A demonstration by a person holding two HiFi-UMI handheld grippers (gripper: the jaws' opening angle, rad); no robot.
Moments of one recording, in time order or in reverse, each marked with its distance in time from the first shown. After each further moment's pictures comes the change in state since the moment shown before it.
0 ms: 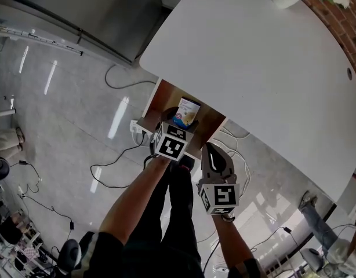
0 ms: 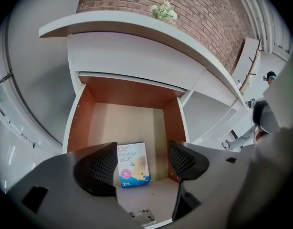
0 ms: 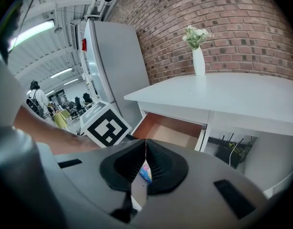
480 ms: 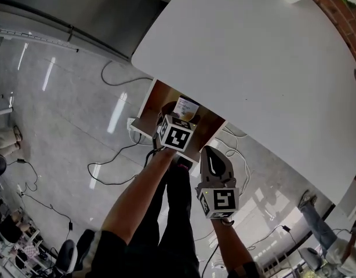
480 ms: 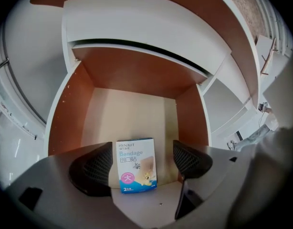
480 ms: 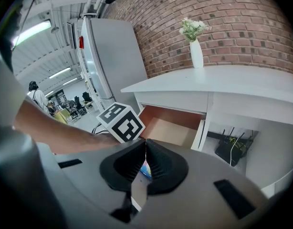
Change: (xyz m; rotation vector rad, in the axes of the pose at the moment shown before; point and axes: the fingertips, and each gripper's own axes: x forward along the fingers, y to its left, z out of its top) left arm 0.050 0.018 -0.015 -0.061 0.080 0.049; right arm 0.012 -0.004 -0.018 0.037 0.036 0.013
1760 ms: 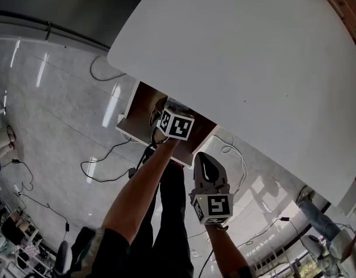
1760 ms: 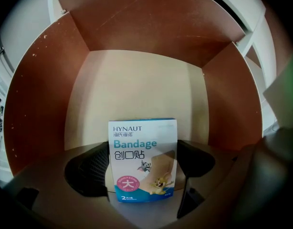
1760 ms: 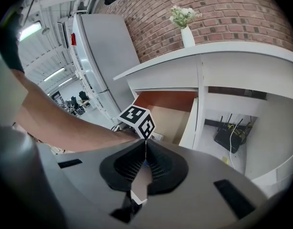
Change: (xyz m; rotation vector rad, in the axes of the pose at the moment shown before) left arm 0.074 0.017 -0.045 -0.045 0.166 0.123; right arm 0.003 -0.016 -0.054 0.012 0.124 -0.009
